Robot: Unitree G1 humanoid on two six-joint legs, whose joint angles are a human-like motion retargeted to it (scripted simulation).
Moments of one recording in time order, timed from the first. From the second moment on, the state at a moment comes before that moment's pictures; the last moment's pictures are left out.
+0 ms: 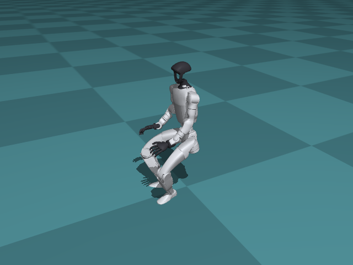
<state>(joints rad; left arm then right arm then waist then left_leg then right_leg) -0.32 0.09 -0.23 1.04 0.80 -0.25 0.74 -0.05 -0.17 0.03 0.71 -0.63 0.05 -0.64 0.00 -0.06 0.03 -1.11 0.19 0.40 1.49 -0.46 0.13 -1.14 -0.56 -0.34 1.60 -0.49 -0.16</state>
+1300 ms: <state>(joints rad) -0.36 0.25 -0.26 0.60 0.70 -0.16 0.62 -0.58 -0.14 0.14 0.97 -0.79 -0.02 -0.53 0.02 -0.14 0.29 -1.18 0.16 0.43 1.47 -0.43 0.15 -1.22 -0.65 -0.35 1.63 -0.47 -0.17</state>
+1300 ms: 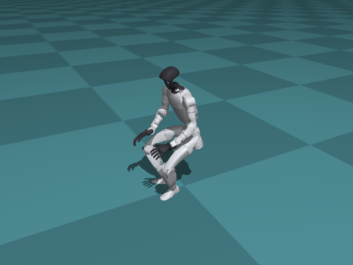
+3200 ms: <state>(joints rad) -0.72 0.32 -0.69 -0.37 -0.15 -0.47 0.79 -0.91 -0.20 0.18 1.59 -0.61 0.10 -0.44 0.11 -0.09 0.52 -1.54 0.00 0.41 1.37 -0.34 0.17 -1.55 -0.75 -0.36 1.60 -0.39 -0.12</state>
